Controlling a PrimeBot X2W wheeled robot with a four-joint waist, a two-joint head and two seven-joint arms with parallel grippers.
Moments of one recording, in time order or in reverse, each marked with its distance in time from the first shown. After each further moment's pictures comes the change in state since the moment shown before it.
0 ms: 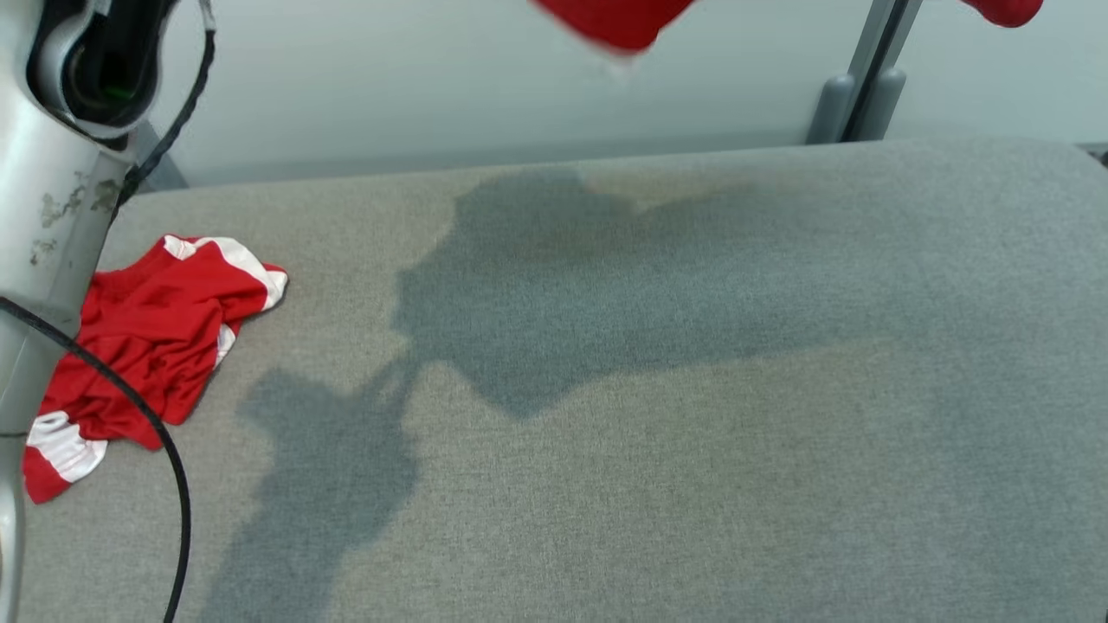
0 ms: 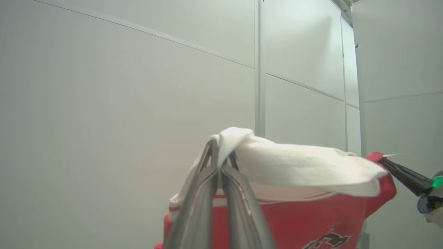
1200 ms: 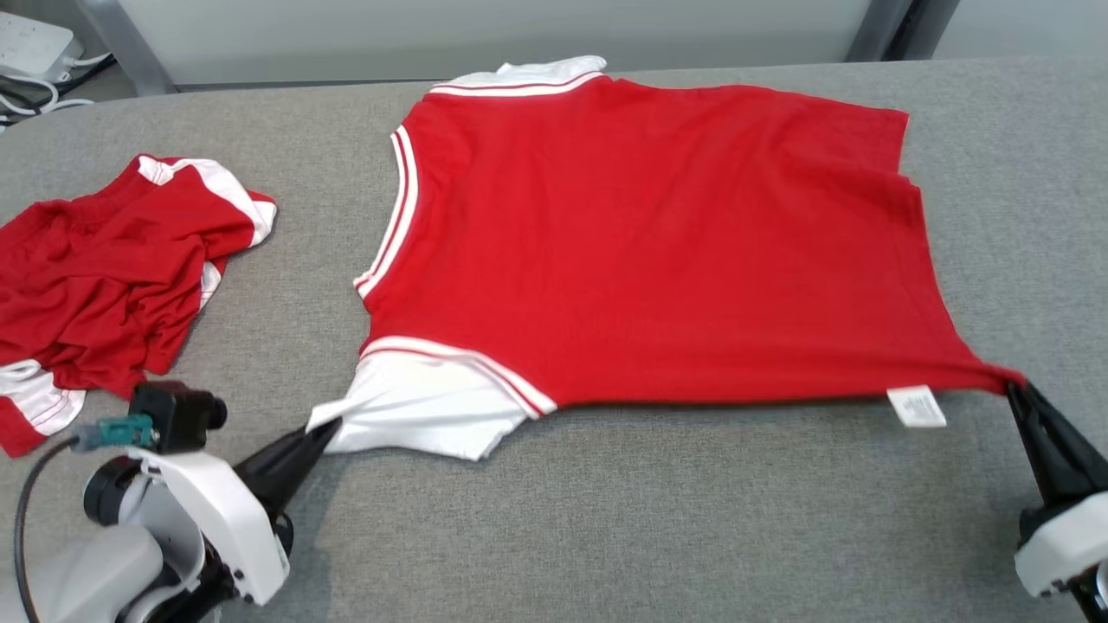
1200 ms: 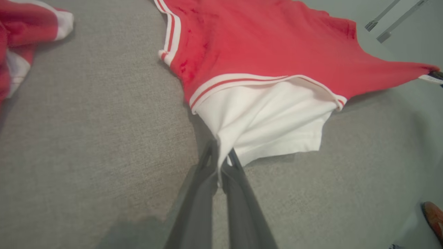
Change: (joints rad) left arm 0.647 0.417 -0.598 -0.358 -0.299 0.129 0.047; right arm 1.088 -0.039 -0.076 -0.374 0.147 0.002 0.011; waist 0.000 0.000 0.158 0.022
